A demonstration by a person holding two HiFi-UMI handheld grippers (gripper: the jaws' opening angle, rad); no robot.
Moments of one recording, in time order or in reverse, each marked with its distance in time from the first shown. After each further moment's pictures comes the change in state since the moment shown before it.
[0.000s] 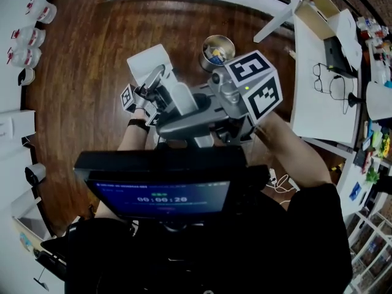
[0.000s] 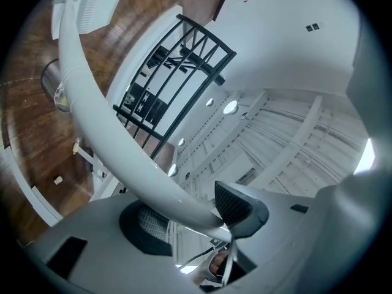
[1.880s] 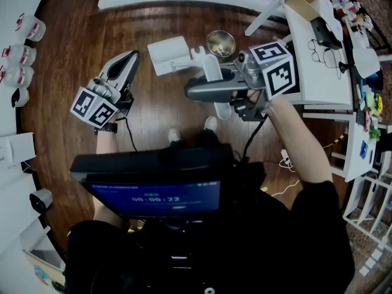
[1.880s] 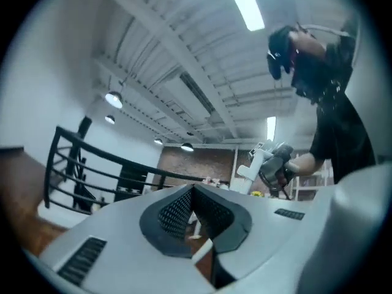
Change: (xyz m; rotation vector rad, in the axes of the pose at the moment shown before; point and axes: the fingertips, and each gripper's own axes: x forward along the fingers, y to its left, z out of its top) left arm -0.100 -0.293 -0.021 1.673 0.496 -0.017; right arm 0.147 -0.061 -0.005 -0.070 -0.107 -0.344
